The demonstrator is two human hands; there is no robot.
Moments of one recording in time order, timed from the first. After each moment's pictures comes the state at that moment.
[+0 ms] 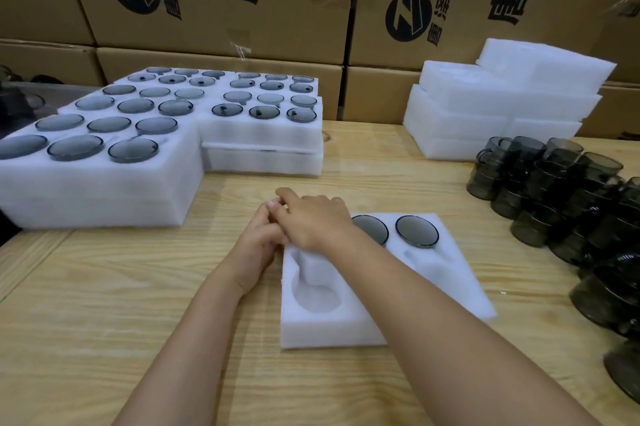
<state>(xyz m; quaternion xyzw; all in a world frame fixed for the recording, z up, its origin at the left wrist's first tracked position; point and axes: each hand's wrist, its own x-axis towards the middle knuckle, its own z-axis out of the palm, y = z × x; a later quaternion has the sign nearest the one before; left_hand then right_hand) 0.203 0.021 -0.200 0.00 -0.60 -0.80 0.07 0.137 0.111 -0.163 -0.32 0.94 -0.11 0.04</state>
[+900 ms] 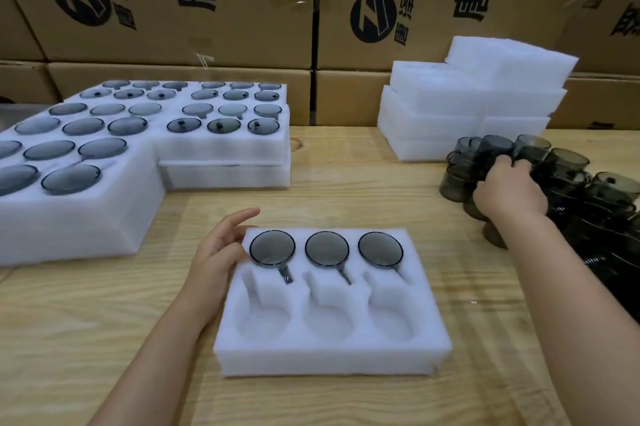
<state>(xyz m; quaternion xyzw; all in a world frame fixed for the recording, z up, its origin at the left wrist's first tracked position) 0.198 0.026 -0.203 0.05 -0.64 -0.75 0.16 0.032 0.353 -0.121 0.13 0.98 -0.11 -0.11</state>
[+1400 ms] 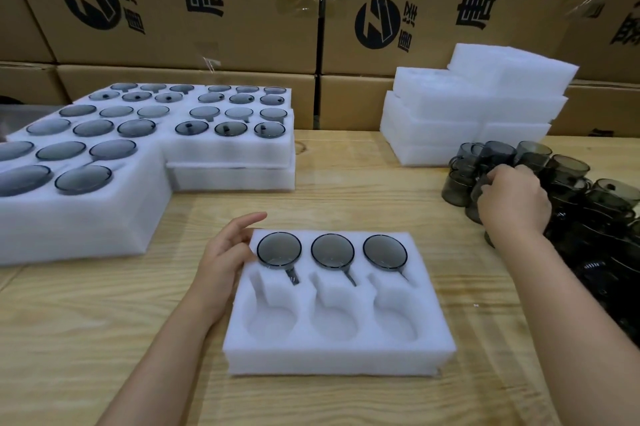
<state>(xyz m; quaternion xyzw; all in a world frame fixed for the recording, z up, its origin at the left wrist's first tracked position) 0.199 0.026 -0.200 0.07 -0.63 -0.76 0.15 0.051 0.346 -0.124 0.11 0.95 -0.14 -0.24</state>
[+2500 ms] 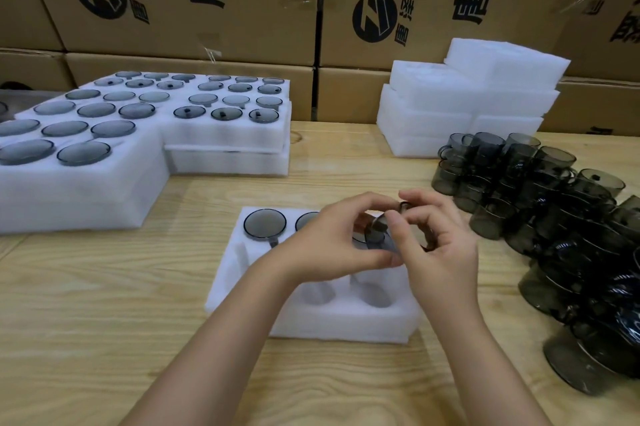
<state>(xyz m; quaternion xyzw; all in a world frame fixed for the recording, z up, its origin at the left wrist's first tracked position) 0.197 0.150 -0.134 -0.17 -0.83 -0.53 0.02 0.186 0.295 -0.151 -0.20 0.73 -0.61 -0.24</state>
